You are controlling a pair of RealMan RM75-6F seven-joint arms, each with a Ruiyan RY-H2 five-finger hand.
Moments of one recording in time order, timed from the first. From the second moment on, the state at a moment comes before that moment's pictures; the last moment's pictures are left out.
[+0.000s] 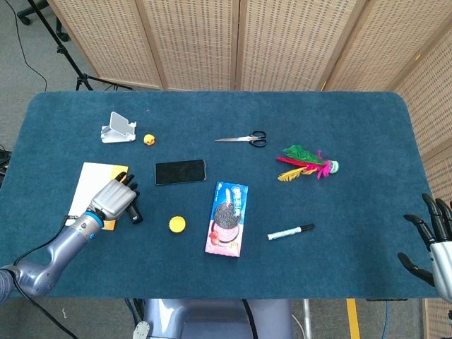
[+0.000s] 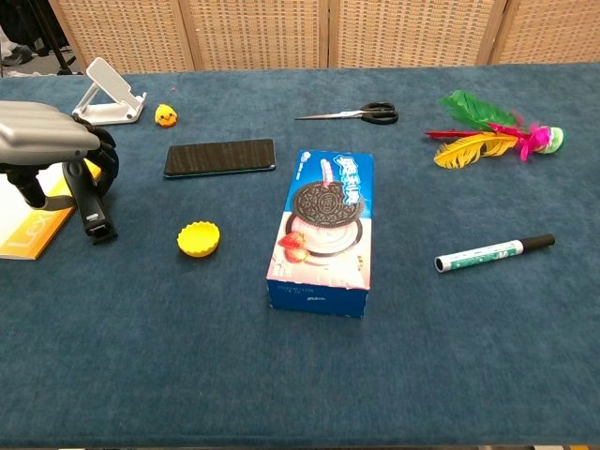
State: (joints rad) left arm -0.84 -1.24 0.05 -1.54 1.07 0.77 0.56; right arm -0.01 -0.89 0.07 -1.85 -1.66 1.66 -0.18
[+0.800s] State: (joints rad) left arm -0.77 -1.09 0.04 -1.53 1.12 0.84 0.45; right arm -0.02 -0.88 0.06 -1.86 -1.69 1.67 -0.19
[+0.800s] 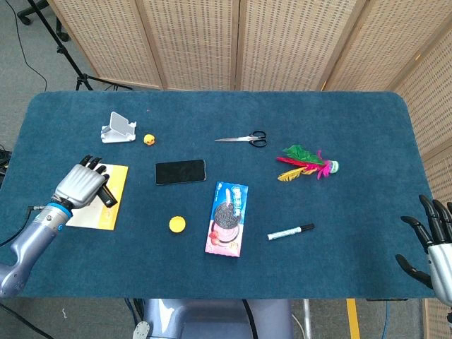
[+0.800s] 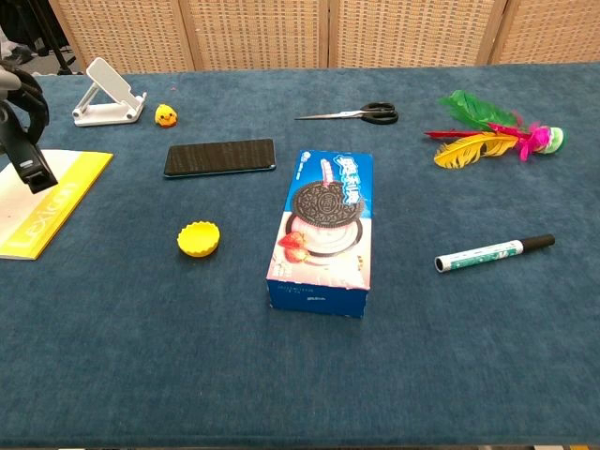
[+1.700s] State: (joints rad) left arm -0.66 -1.18 0.07 -1.29 1.19 0.80 0.31; right arm -0.01 -0.90 0.05 -1.88 -1.71 1.65 -0.22
